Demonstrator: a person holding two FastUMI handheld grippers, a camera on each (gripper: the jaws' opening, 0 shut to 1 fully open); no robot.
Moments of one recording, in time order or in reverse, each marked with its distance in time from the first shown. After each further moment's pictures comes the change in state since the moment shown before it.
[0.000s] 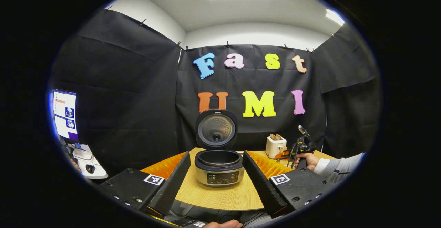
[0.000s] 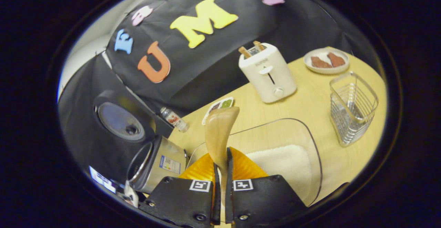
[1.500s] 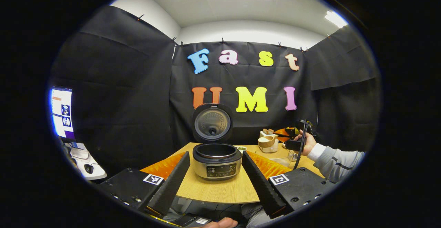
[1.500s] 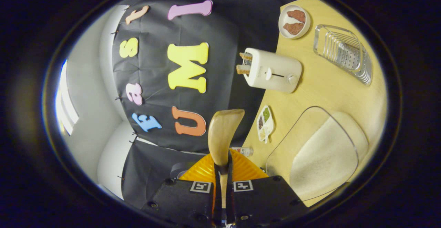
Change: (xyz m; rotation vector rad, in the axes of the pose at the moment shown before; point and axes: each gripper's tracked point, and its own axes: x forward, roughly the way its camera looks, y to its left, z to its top) left arm -0.026 0.020 -0.017 -0.010 0.038 -0.080; right arm -0.049 0.106 0.063 0.559 -0.150 0.386
